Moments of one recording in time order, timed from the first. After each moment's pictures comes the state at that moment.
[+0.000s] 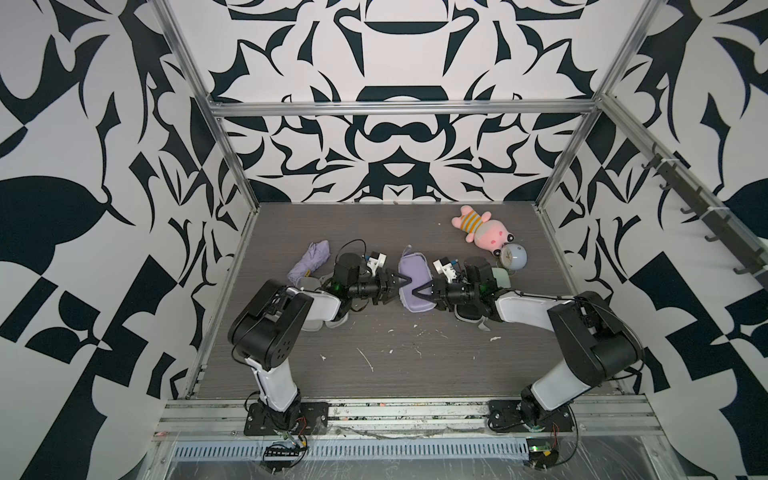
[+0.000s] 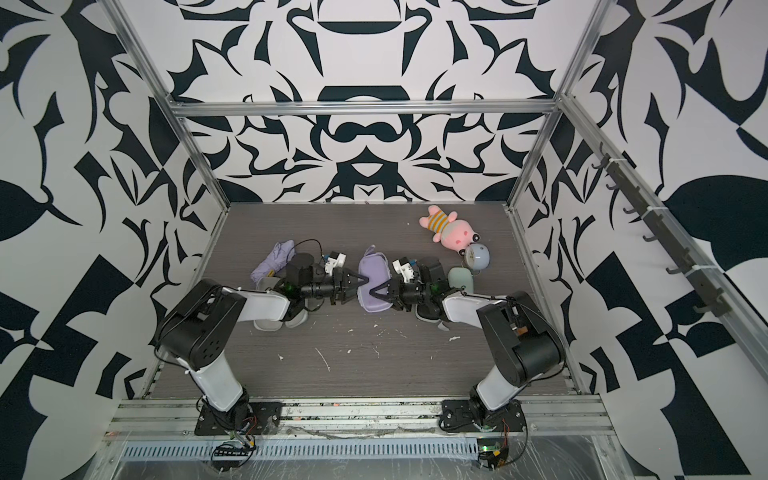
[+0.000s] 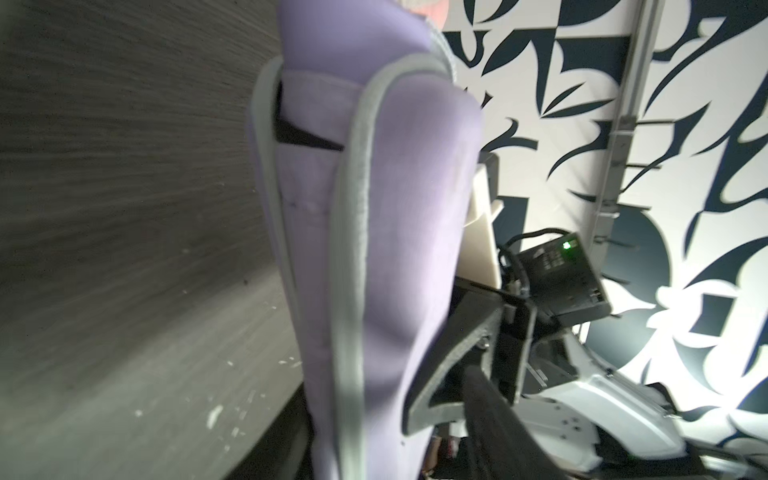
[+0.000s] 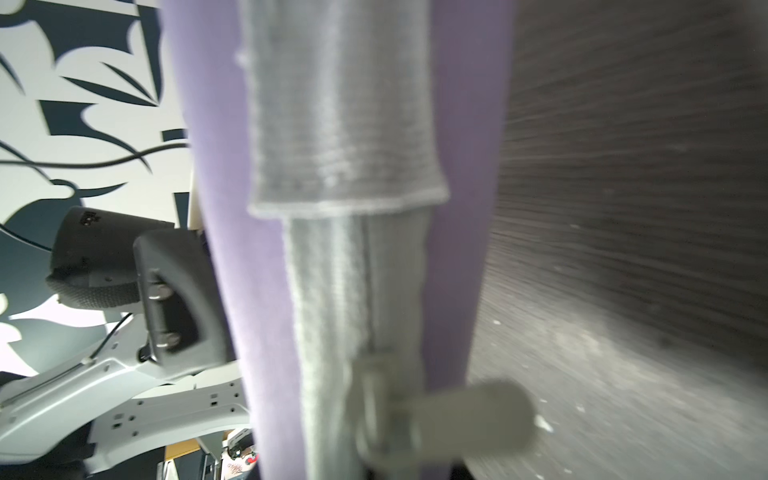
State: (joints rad) left arm -0.48 1.70 0.72 0.65 0.88 -1.24; right arm 0.42 1.57 0.66 0.36 -0.90 1.02
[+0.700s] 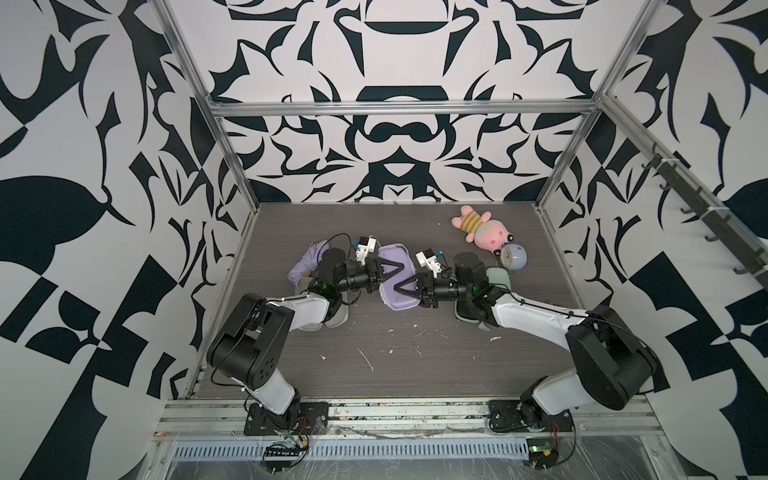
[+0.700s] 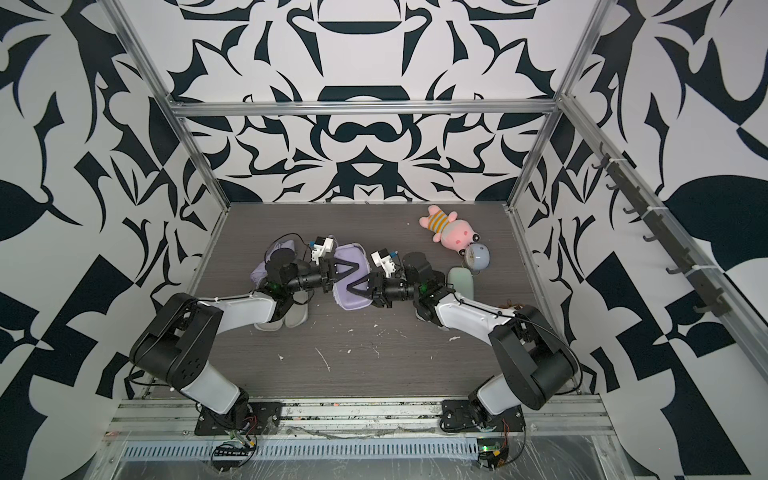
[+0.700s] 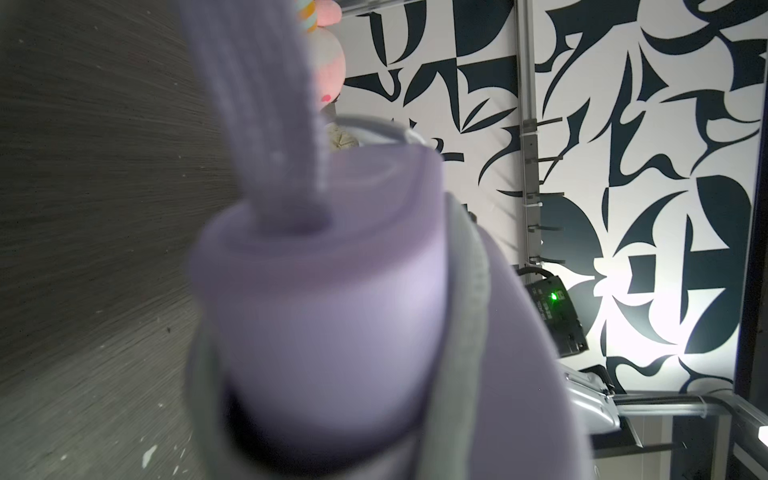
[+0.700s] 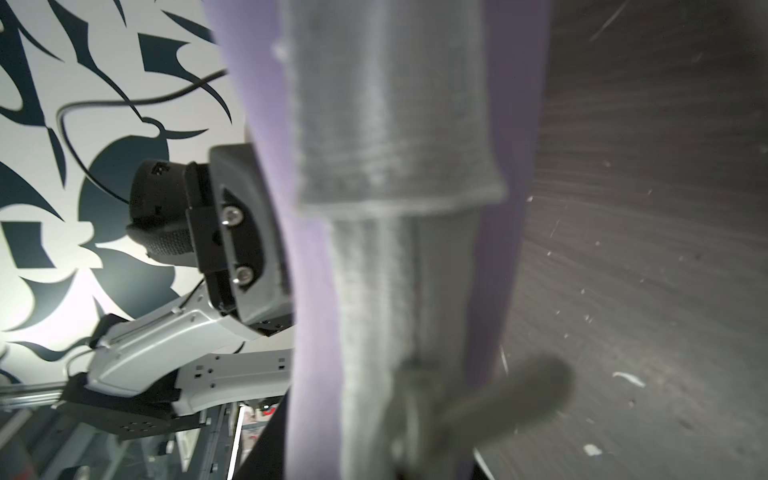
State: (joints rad) left arm -0.43 1.62 0.69 0.83 0.92 -1.30; right arm 0.57 1.48 0.73 0.40 -0.87 1.14
